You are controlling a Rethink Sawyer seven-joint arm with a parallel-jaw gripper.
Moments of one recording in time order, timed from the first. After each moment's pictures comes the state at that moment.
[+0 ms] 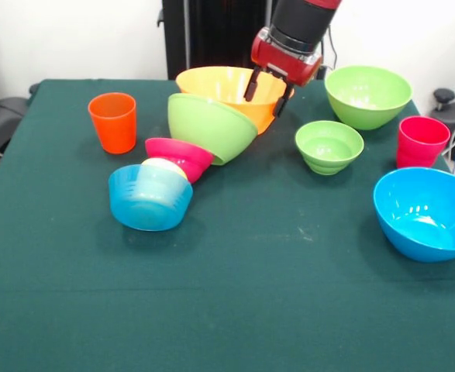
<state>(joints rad) 0.20 -0.50 -0.37 1.94 0.15 0.14 2.13</state>
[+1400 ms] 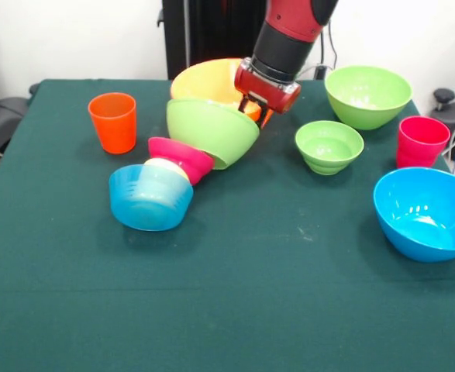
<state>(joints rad) 0.16 -0.37 -0.35 1.95 0.19 -0.07 2.13</state>
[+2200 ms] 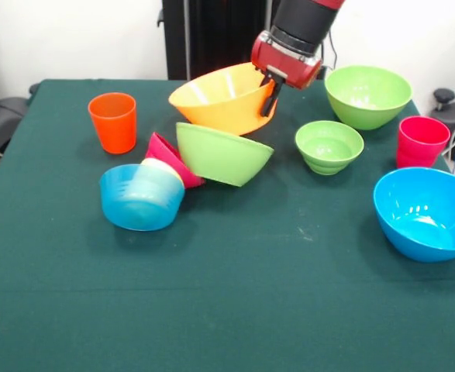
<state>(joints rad) 0.26 -0.48 -0.41 1.98 0.24 -0.04 2.13</state>
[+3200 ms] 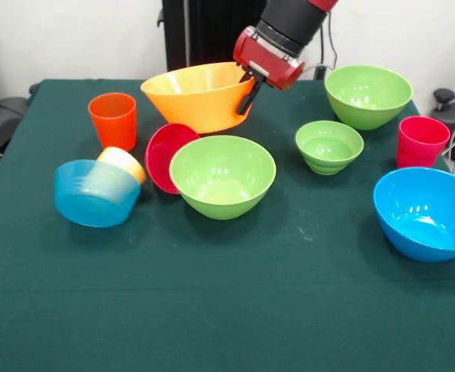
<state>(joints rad) 0.36 -0.38 -0.56 1.92 0.33 -0.06 2.13</state>
